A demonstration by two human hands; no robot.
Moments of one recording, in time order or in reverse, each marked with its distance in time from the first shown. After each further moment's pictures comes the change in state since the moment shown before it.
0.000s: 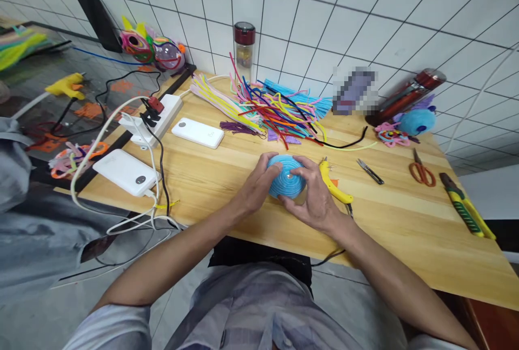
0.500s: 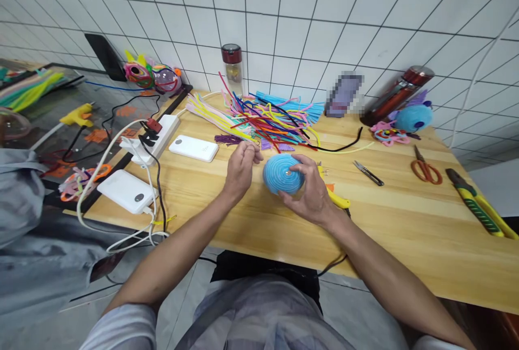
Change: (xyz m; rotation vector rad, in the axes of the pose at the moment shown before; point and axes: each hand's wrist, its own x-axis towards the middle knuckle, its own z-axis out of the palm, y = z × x) left_hand 0.059 0.004 -0.010 0.024 0.321 0.300; right_hand 0.004 0.031 0.007 0.023 0.146 0.049
